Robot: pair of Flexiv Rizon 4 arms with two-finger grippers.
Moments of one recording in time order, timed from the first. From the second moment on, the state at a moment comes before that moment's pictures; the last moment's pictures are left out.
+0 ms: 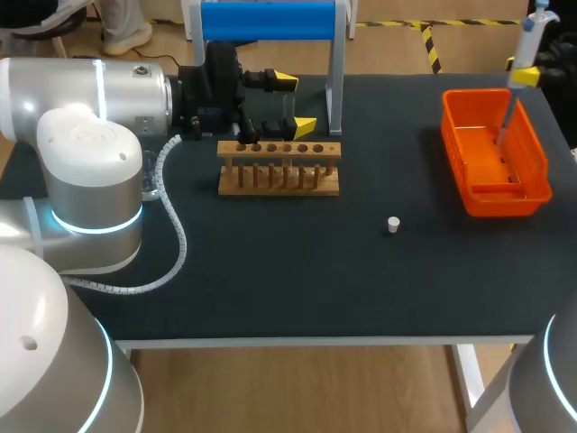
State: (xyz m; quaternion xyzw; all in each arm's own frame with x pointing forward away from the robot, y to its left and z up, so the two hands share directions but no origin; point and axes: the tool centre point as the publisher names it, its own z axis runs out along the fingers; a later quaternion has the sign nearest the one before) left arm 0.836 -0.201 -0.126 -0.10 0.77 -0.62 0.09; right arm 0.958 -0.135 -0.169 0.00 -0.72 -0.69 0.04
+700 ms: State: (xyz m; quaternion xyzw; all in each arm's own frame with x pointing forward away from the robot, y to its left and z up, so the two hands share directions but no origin) left arm 0.836 -0.201 -0.126 -0.10 0.77 -0.62 0.09; right arm 0.948 -0.142 -0.180 0.06 -0.70 -0.71 0.07
